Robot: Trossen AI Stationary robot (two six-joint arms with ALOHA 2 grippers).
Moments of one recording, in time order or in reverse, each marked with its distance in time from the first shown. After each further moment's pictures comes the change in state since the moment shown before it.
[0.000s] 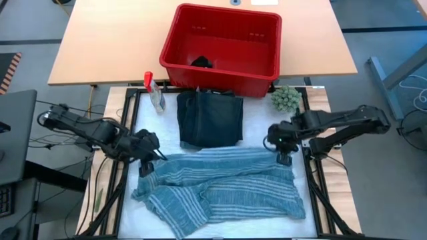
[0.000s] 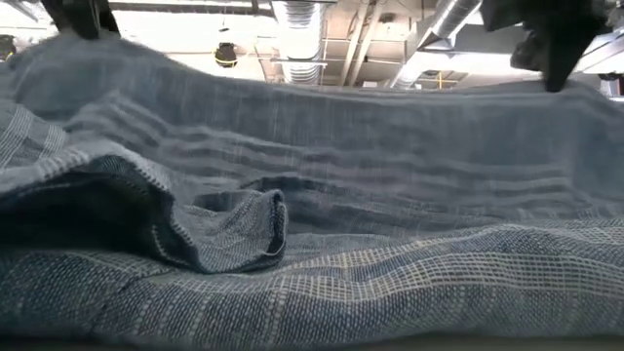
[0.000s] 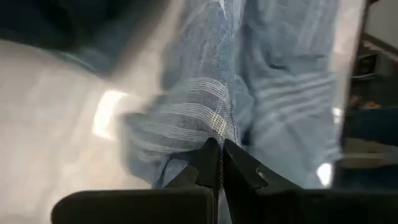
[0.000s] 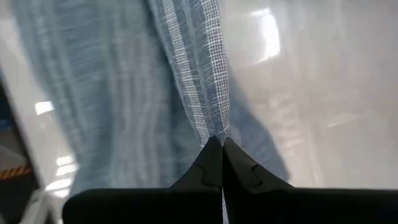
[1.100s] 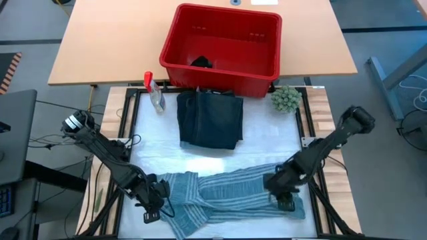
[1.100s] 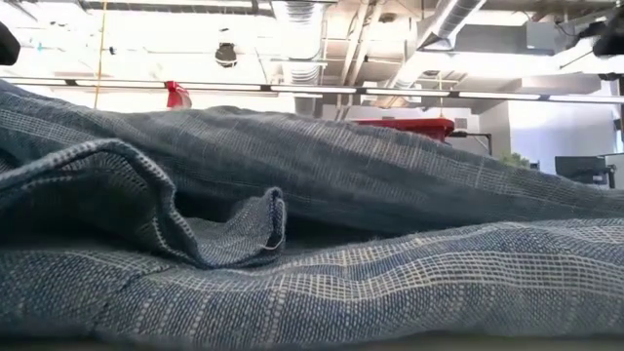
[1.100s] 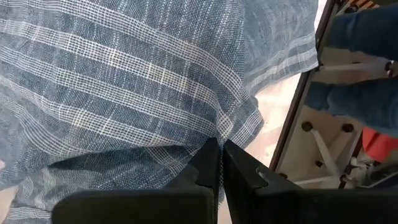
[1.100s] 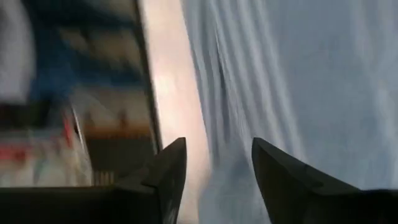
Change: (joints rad) left arm -0.348 0.461 -0.001 0.287 0.232 -0.321; right arm 0.430 0.218 0.000 0.385 -0.206 0.383
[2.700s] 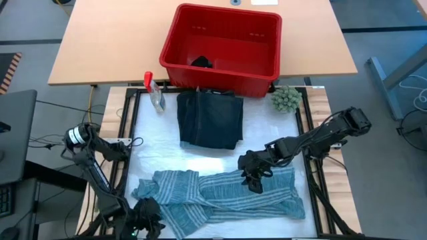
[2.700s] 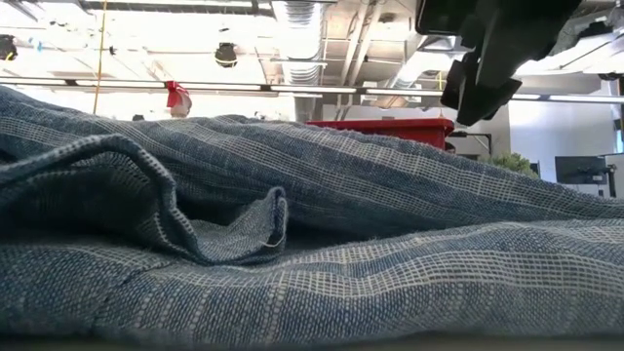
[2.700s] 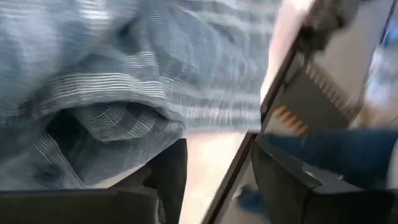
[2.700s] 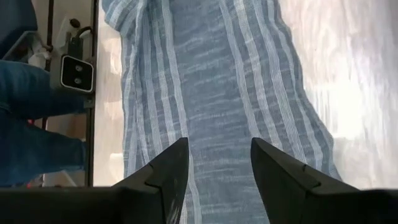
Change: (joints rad) left arm -0.359 0.191 -0.013 0.321 -0.598 -0.640; right arm -0.275 0.106 -0.133 0.468 0.095 -0.292
